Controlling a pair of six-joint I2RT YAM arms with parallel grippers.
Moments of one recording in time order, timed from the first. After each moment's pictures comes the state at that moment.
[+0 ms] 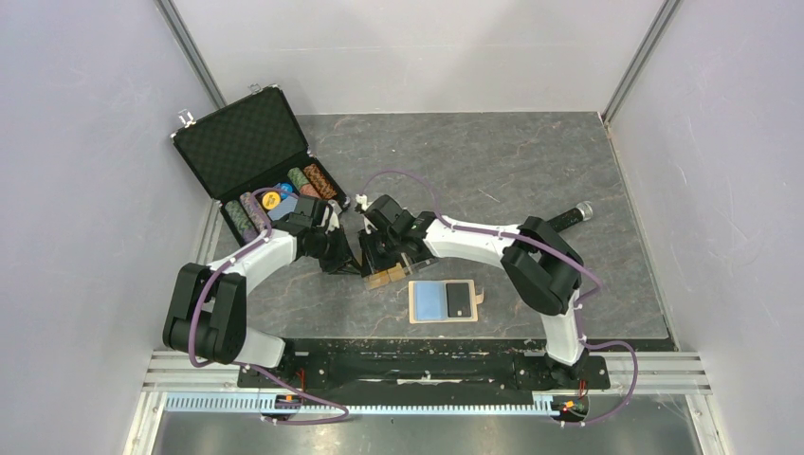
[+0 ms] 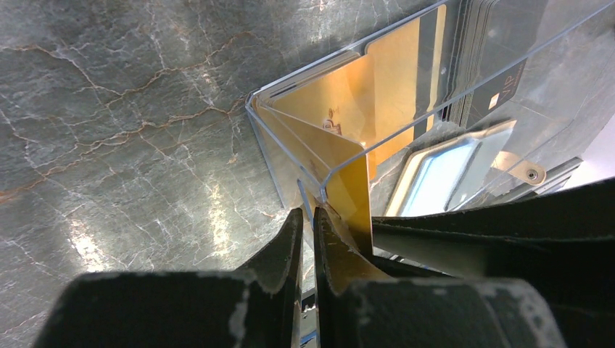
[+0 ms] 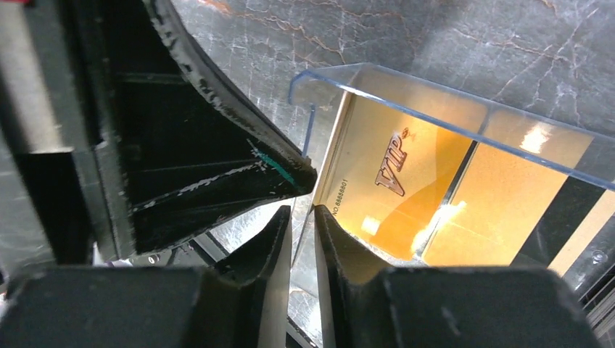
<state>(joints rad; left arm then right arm) -0.26 1.43 0.74 -0.47 0.43 -0.55 0.96 1.99 1.40 -0.31 -0.25 0.55</state>
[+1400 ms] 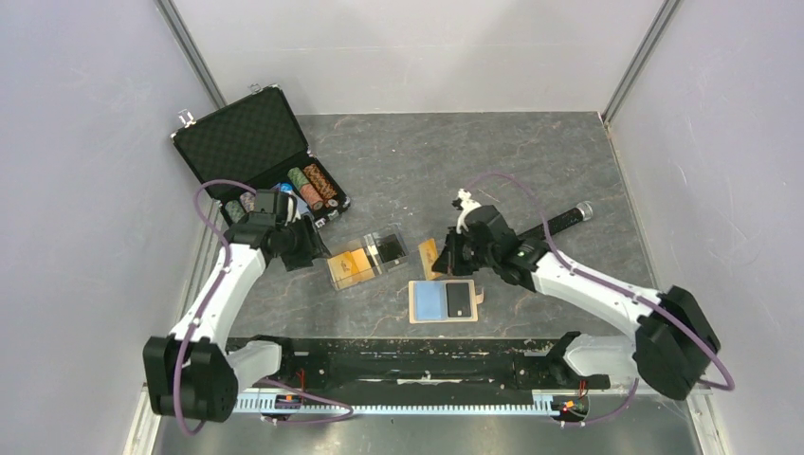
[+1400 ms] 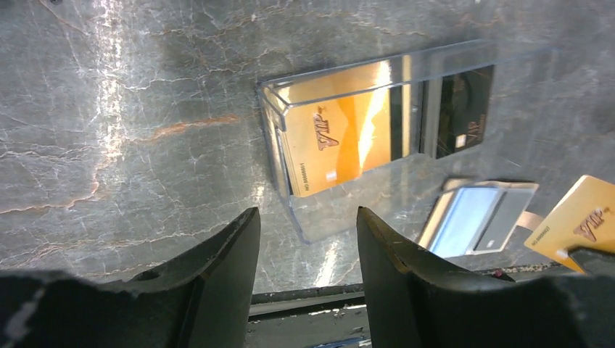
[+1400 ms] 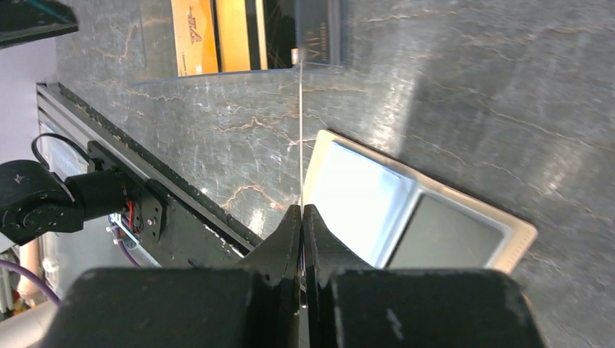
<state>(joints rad) -0.10 1.15 0.82 -0.76 0.18 -0.48 0.76 1.29 0.79 -0.24 -0.18 0.65</state>
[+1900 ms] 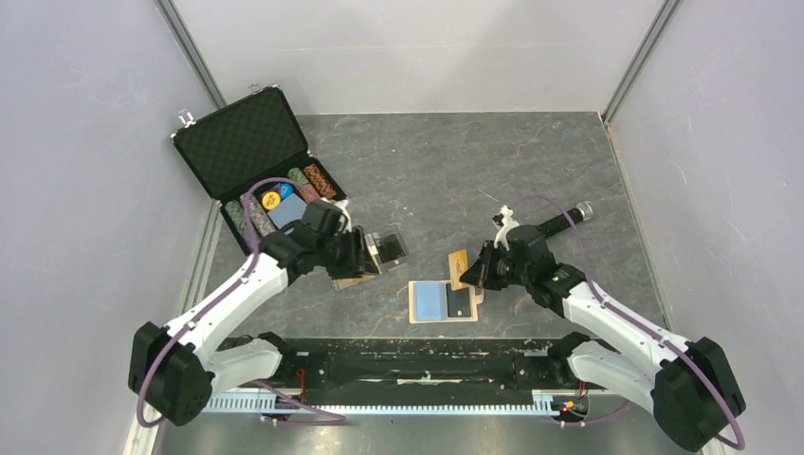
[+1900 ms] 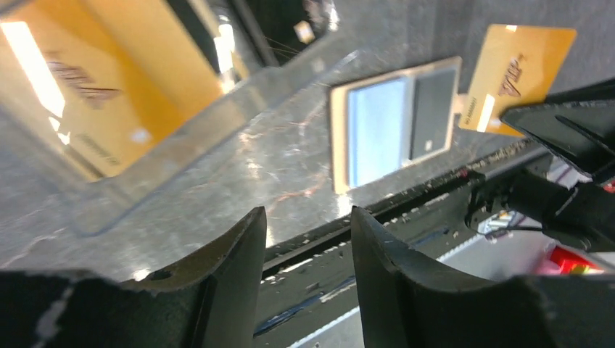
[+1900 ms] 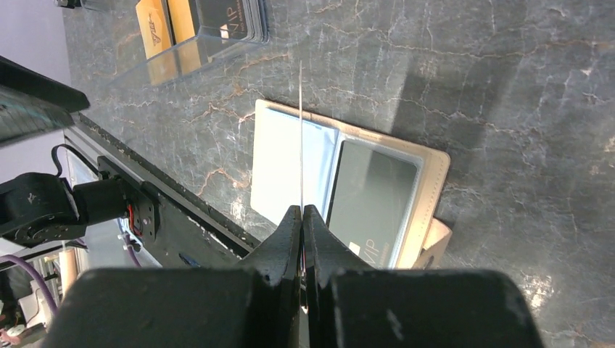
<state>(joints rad) -0.48 1.09 0.81 -0.67 0.24 -0.62 0.55 1.00 0.48 -0.18 -0.29 0.69</state>
